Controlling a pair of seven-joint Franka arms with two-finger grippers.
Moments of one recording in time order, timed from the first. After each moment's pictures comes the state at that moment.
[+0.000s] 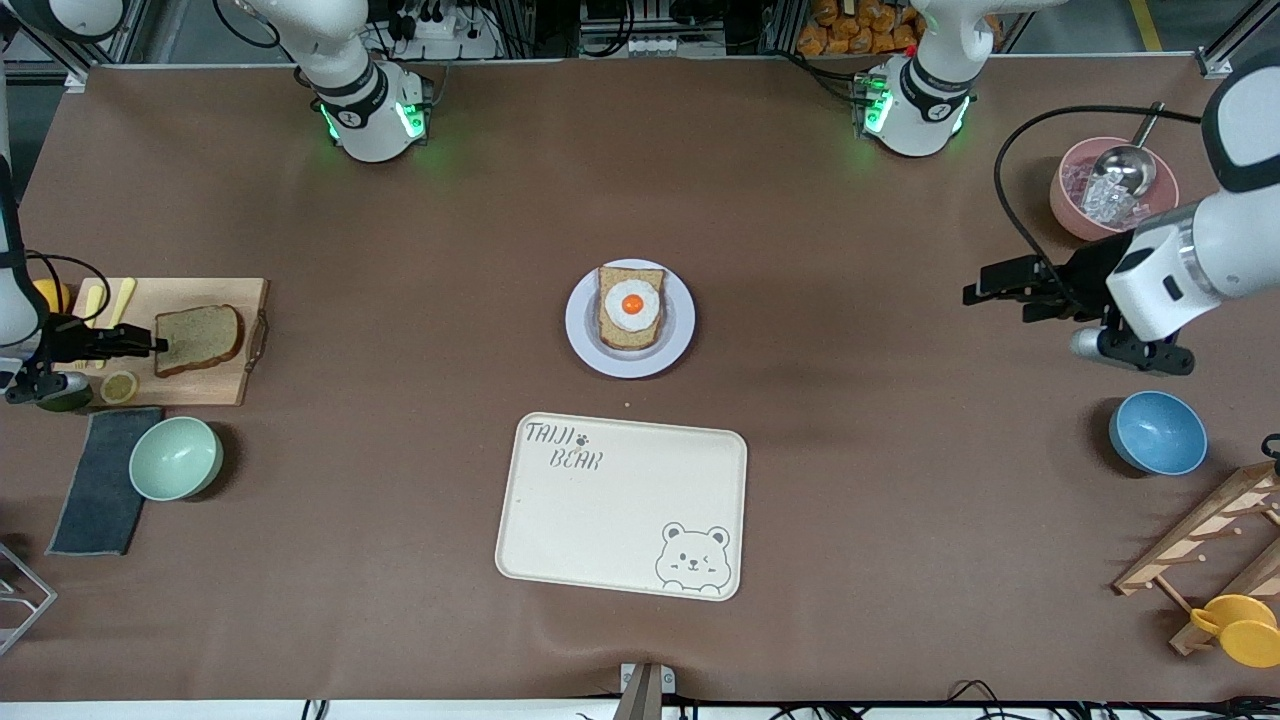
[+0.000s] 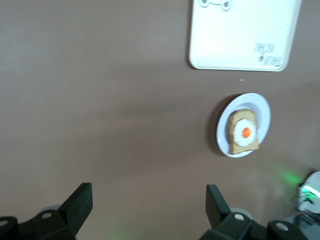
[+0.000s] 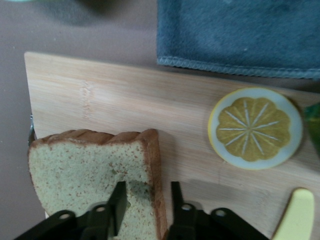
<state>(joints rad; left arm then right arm) 0.05 0.15 -0.11 -1.66 -0.40 1.62 0.11 -0.52 0.62 -0.12 -1.75 0.17 2.00 -0.90</state>
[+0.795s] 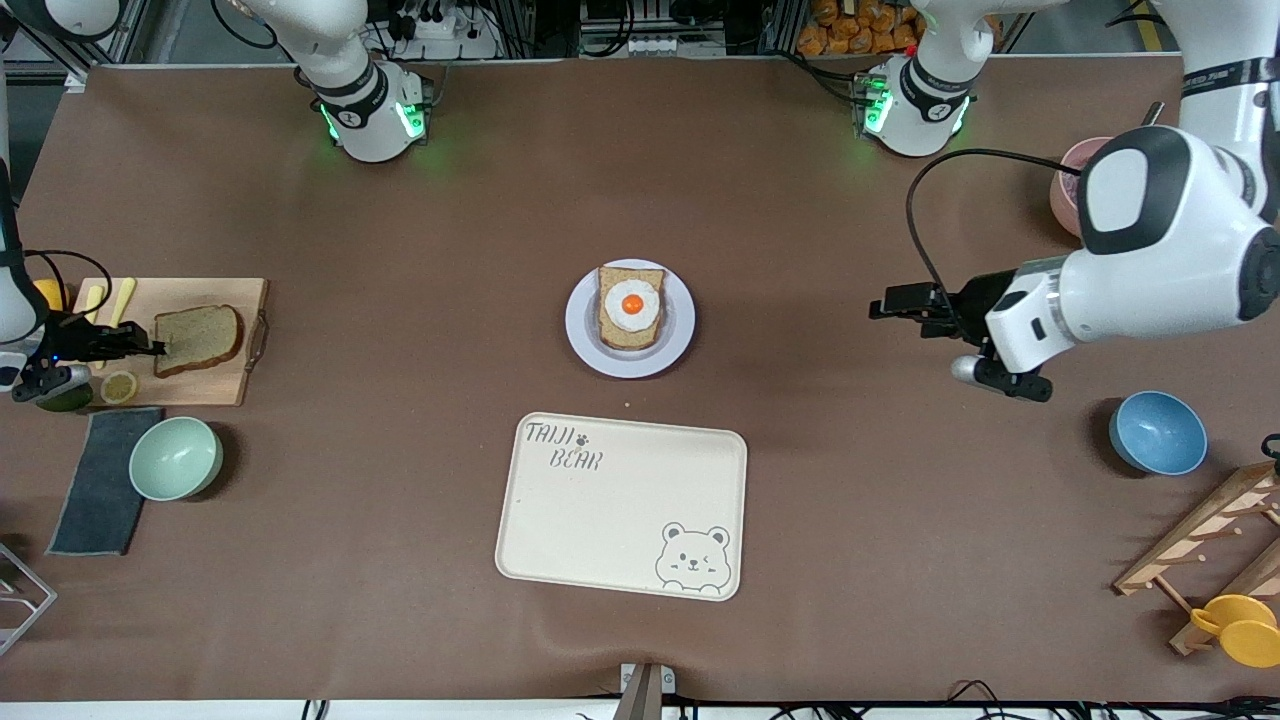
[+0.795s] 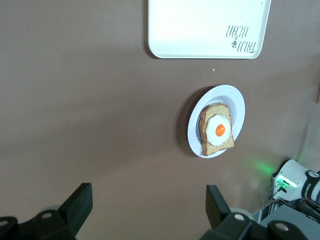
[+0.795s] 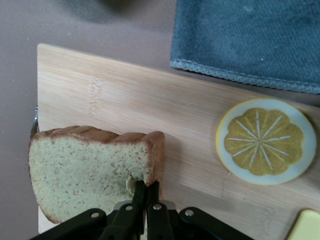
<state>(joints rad) 0.04 0.20 -0.23 -1.80 -0.50 1.79 0.12 -0.54 0.62 -0.12 -1.76 0.22 2.01 -1.02</state>
